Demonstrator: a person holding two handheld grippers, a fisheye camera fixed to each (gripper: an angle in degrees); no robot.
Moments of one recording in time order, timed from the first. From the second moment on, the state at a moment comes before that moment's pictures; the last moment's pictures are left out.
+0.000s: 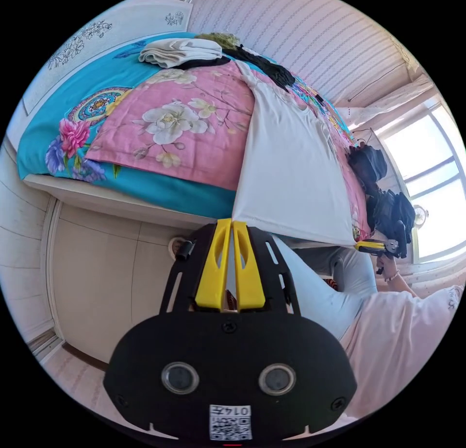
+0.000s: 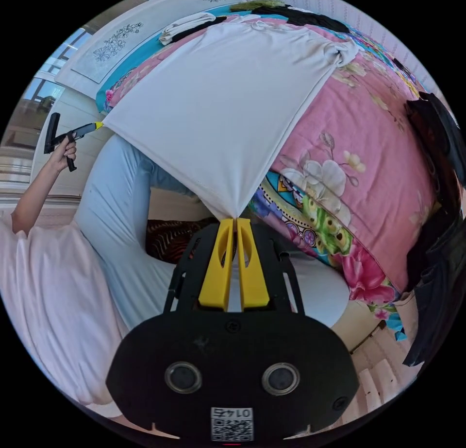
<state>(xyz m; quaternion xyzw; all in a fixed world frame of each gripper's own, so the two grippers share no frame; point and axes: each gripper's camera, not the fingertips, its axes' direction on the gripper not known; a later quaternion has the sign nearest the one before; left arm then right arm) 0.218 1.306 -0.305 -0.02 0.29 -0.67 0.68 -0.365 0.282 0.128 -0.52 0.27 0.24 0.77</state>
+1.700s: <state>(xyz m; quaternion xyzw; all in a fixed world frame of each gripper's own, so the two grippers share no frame) -0.002 0.607 0.104 0.02 0.36 -0.38 0.85 0.098 0.181 -0.042 -0.31 0.30 0.36 0.83</state>
